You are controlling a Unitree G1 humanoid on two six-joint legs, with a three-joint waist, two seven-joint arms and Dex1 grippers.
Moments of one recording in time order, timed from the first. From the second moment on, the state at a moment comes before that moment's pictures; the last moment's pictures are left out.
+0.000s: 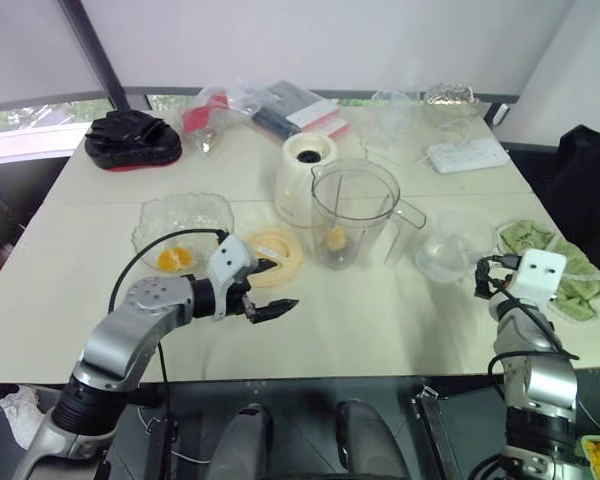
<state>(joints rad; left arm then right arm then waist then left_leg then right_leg) -0.27 0.58 -0.14 -0.36 -0.40 0.64 -0.82 -0.14 -0.29 -0.41 -0.03 0.16 0.43 -0.08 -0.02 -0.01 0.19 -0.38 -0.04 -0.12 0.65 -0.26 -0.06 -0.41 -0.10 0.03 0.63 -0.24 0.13</state>
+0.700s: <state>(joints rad) -0.26 0.60 -0.14 -0.38 -0.40 0.64 -0.82 -0.18 -0.23 -0.38 -0.01 0.17 0.36 -0.12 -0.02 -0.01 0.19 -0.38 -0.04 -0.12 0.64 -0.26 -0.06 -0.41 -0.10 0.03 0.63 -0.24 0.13</state>
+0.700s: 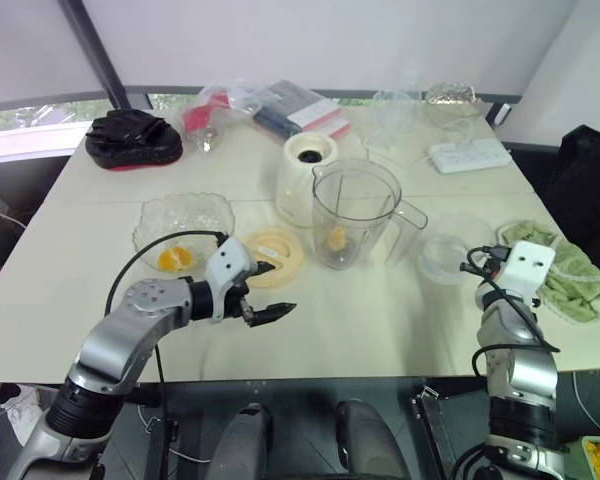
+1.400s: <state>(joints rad) -0.29 0.61 -0.14 -0.35 -0.40 0.64 -0.82 -0.24 -0.07 -0.46 -0.06 0.30 0.19 -0.21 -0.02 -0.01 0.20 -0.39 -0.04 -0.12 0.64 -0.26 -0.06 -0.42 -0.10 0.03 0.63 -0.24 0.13</state>
